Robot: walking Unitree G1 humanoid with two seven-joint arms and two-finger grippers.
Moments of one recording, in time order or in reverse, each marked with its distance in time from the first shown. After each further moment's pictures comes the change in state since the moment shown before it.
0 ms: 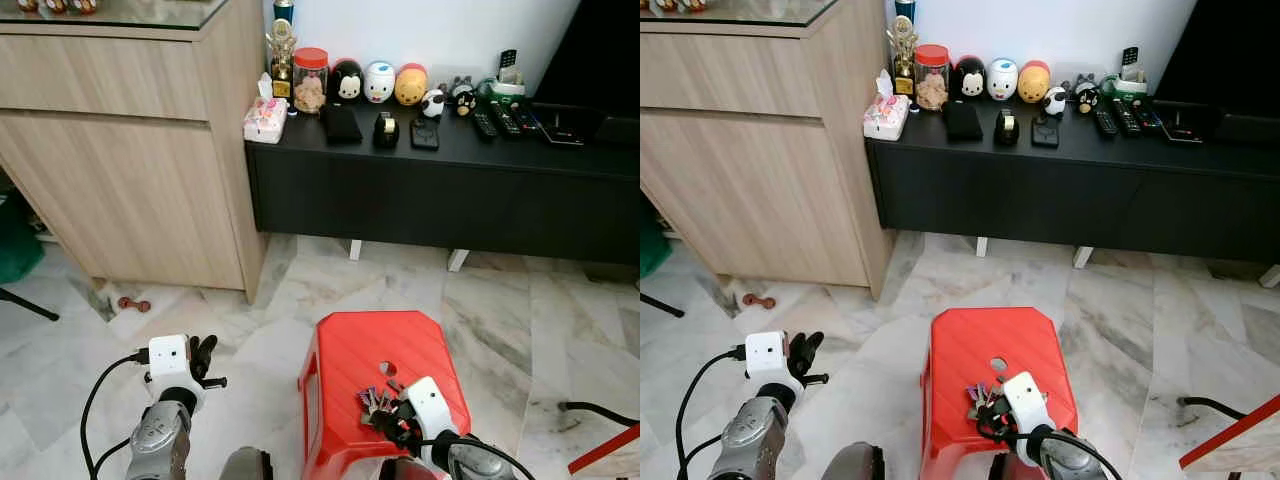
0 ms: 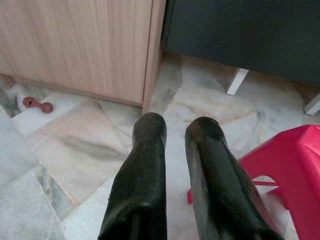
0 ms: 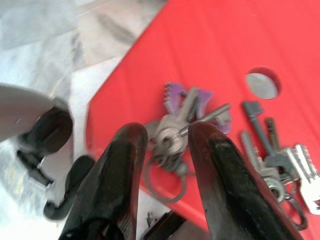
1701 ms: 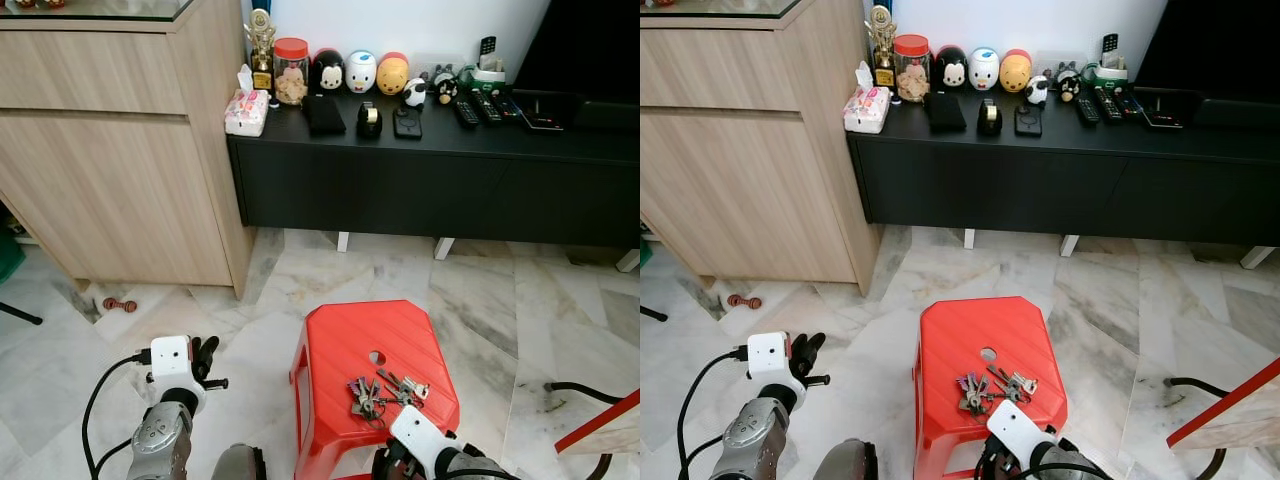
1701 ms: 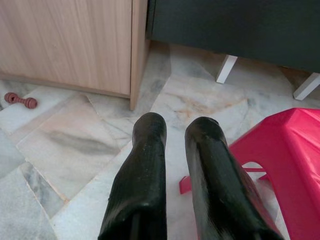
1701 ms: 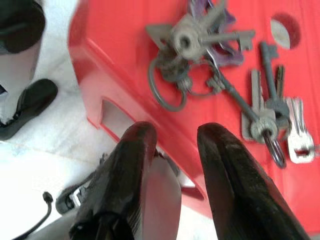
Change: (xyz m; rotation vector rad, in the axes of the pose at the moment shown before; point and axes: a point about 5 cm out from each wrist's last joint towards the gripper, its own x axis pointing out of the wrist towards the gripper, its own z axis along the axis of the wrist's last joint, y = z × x) left arm -0.001 -0.002 -0.001 0.005 0.005 -0.007; right arm -0.002 0.004 -0.019 -0.375 0.153 -0.086
